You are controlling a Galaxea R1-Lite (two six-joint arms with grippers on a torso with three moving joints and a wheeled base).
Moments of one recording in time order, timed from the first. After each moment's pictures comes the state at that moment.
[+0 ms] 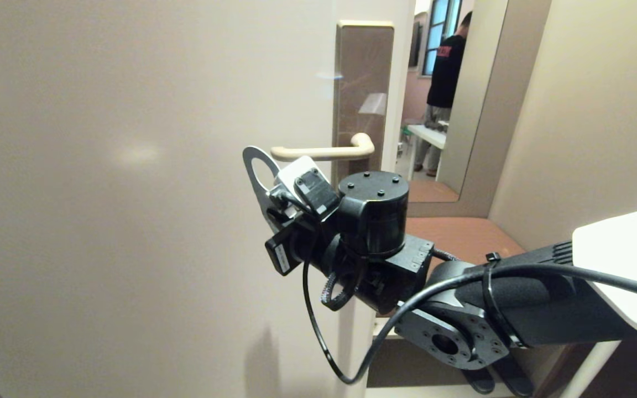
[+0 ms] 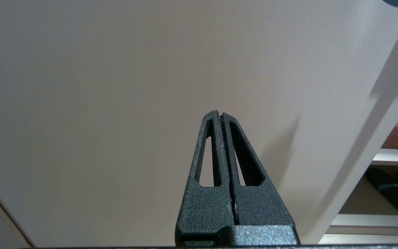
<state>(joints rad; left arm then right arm) 0.01 0.00 0.00 0.00 0.03 -0.06 0.89 2.07 -1.23 -0.77 -0.14 -0.16</state>
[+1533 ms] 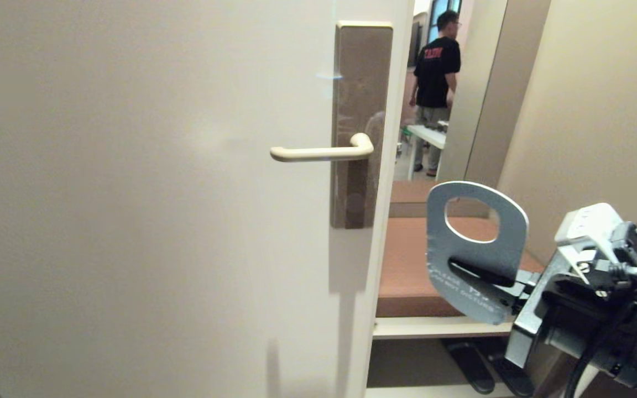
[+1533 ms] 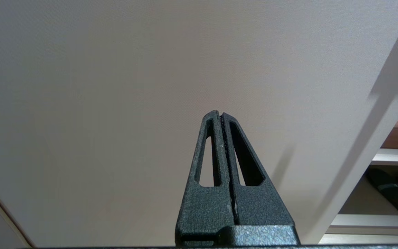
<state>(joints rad) 0.01 0.00 0.00 0.00 0.03 -0.06 0.65 1.32 -0.41 -0.77 -0.02 -0.17</state>
